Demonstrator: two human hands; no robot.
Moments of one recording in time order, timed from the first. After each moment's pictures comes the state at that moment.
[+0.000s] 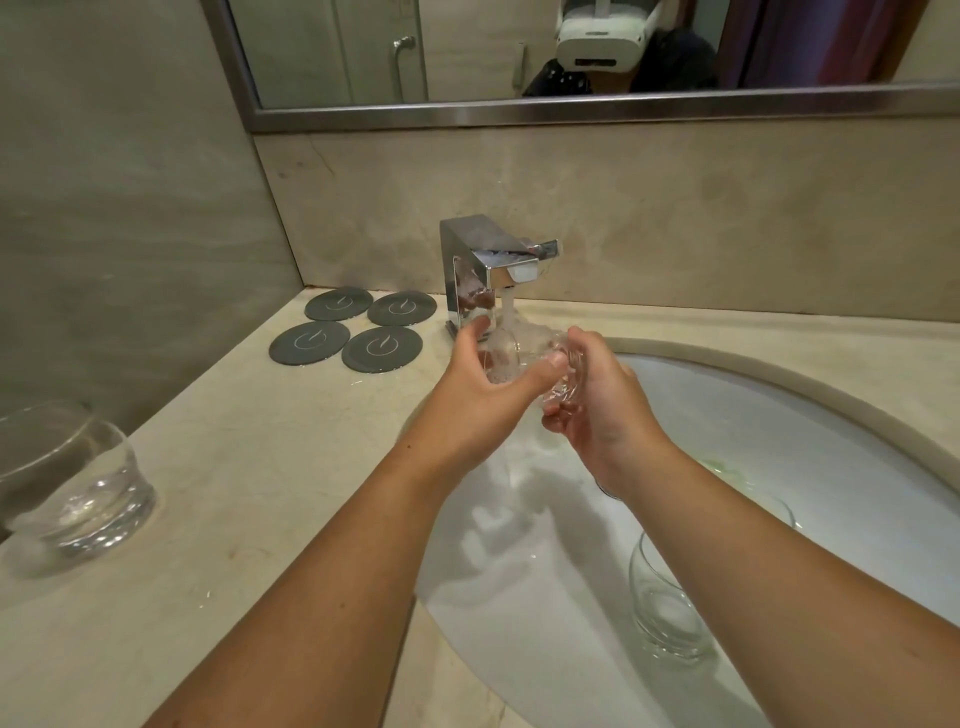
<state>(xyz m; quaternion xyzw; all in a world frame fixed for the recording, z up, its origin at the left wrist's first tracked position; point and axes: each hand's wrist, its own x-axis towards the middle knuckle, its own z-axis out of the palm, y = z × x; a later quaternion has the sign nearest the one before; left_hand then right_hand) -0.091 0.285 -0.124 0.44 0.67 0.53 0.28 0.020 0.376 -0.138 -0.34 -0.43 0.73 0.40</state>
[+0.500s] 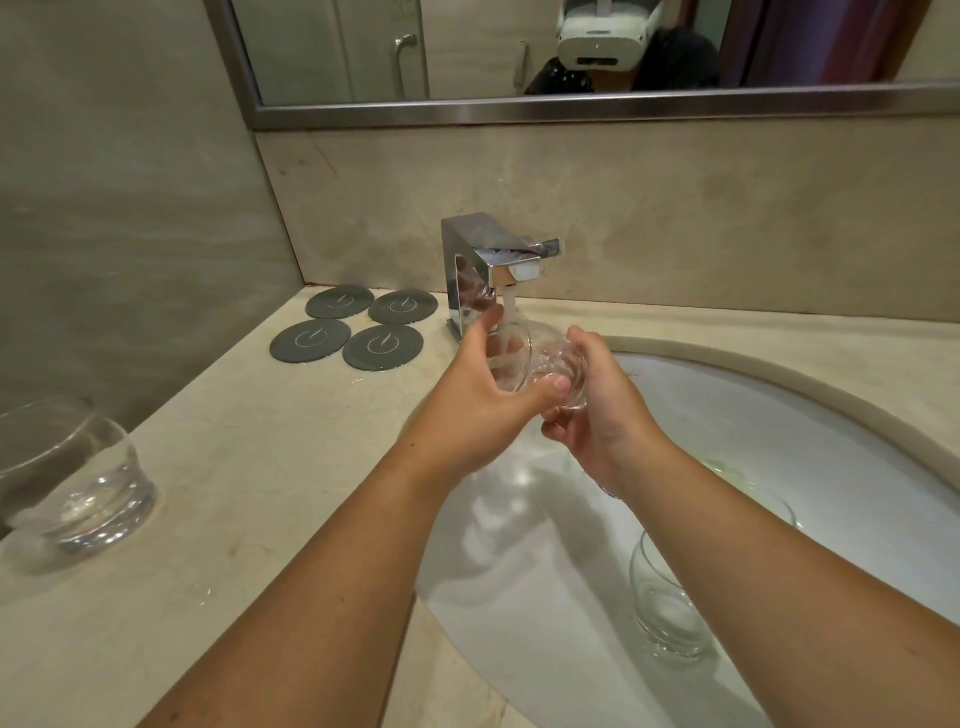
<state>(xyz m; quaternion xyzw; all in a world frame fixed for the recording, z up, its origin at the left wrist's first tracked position) -0.094 0.285 -0.125 0.48 0.67 0.51 0.26 0.022 0.374 -0.137 -0.35 -0.45 0.75 0.35</state>
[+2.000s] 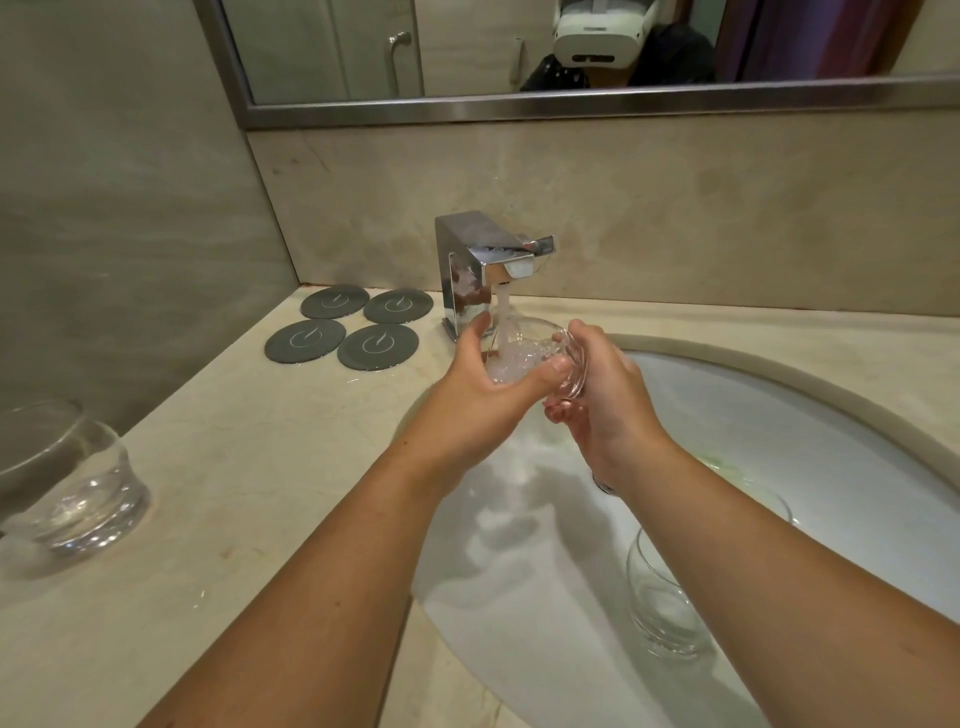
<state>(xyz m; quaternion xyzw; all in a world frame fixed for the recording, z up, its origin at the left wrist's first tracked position) -0.092 0.292 -0.130 0.44 0.64 0.54 0.31 0.021 0.378 -0.136 -0.36 -0.43 0.71 0.44</state>
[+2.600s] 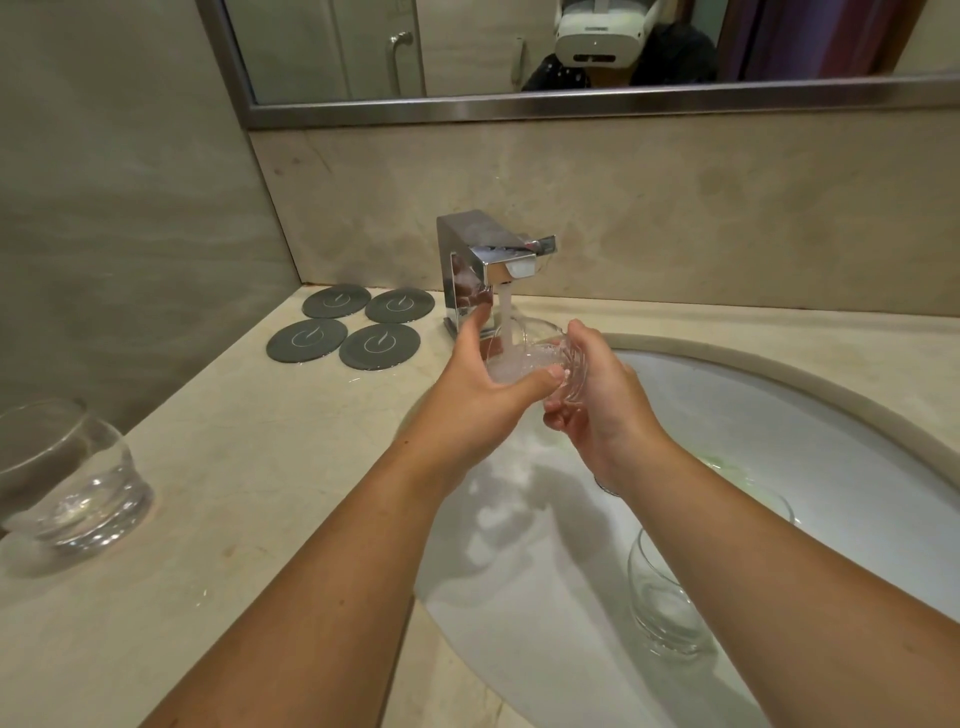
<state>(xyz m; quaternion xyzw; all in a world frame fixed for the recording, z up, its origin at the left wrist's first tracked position) -0.095 0.294 -0.133 0.44 0.63 0.56 0.31 0.021 0.376 -0.138 -0.36 -0.43 0.72 0.40</state>
